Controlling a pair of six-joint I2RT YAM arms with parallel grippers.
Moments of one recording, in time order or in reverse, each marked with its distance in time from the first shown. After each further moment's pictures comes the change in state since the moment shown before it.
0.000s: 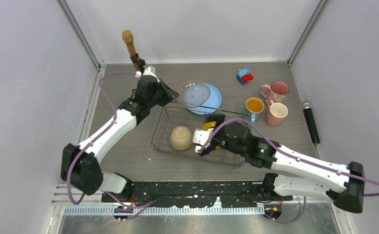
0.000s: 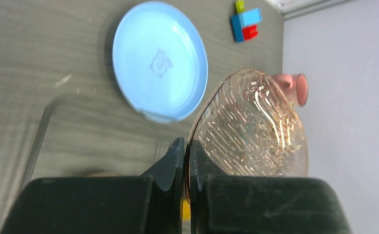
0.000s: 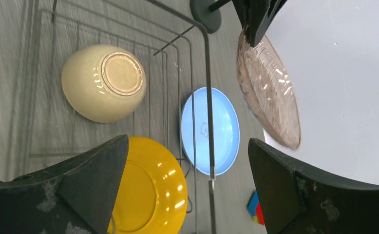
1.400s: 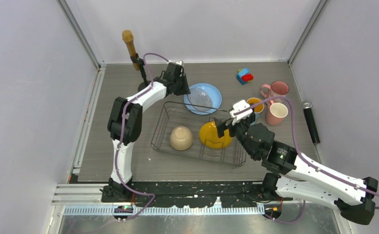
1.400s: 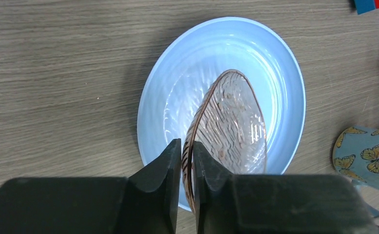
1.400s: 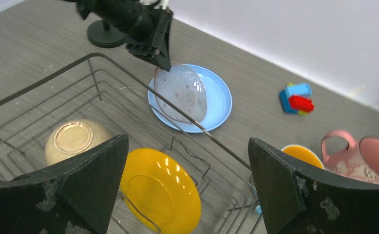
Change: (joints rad) left arm 0.026 0.808 0.635 -0.106 0.074 0.399; right arm -0.019 -0.291 -0.081 0.057 0.475 0.688
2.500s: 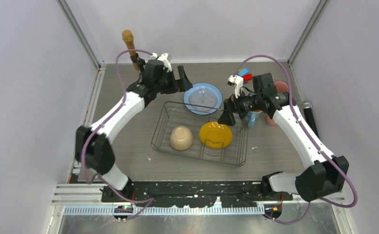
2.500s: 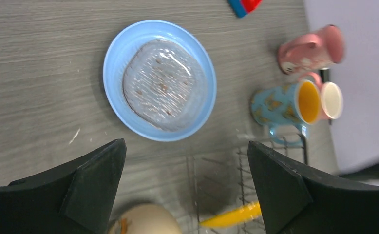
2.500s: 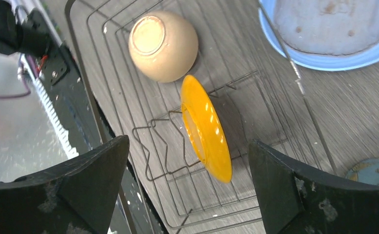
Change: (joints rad) left arm 0.000 -0.407 -0.208 -0.018 0.076 -0.001; right arm -0.788 0.523 0.447 -0.652 -1.317 -0.068
